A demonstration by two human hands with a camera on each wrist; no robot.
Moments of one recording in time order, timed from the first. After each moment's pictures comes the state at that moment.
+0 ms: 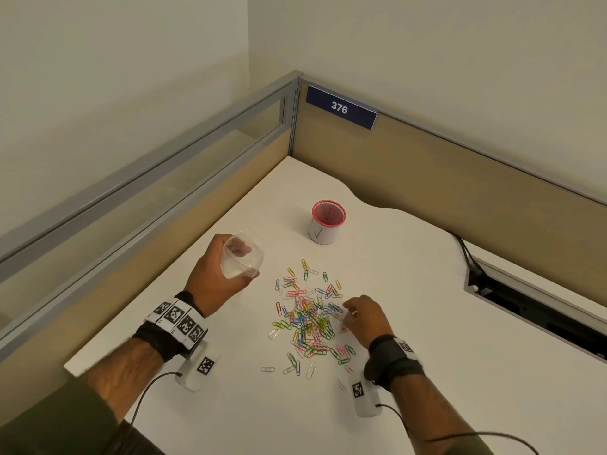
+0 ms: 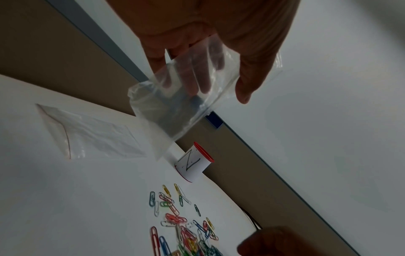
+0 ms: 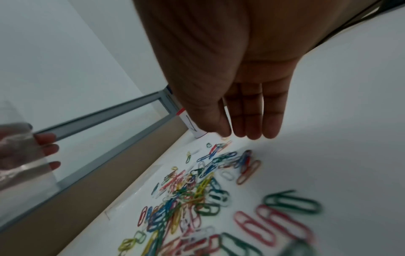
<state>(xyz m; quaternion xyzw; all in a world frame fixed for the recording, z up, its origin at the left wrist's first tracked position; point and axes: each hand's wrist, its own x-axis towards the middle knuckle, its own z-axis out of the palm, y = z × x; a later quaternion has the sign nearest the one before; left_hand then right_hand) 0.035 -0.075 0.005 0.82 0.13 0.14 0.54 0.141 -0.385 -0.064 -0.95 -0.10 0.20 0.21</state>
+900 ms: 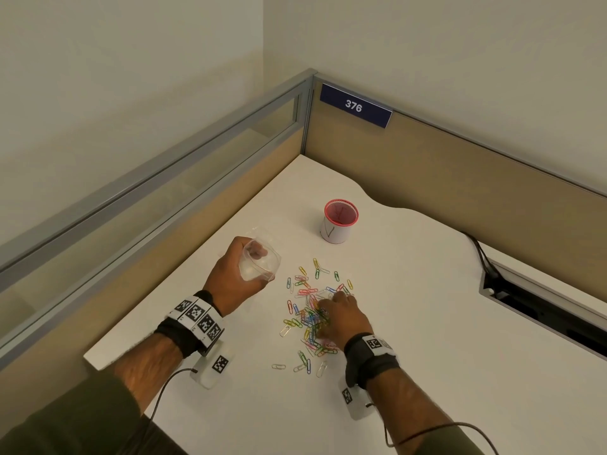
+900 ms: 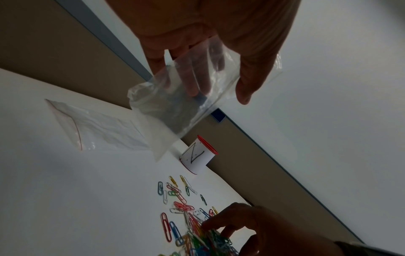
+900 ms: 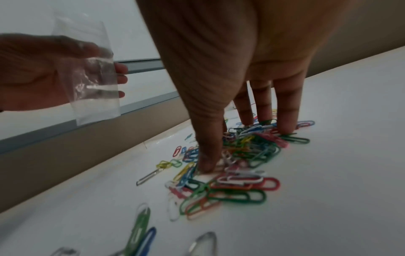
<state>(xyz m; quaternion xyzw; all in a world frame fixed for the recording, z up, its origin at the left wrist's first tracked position) 0.034 -0.081 -0.002 0.83 0.13 0.11 0.54 0.119 -0.326 -0.065 -0.94 -0.24 0.24 0.05</state>
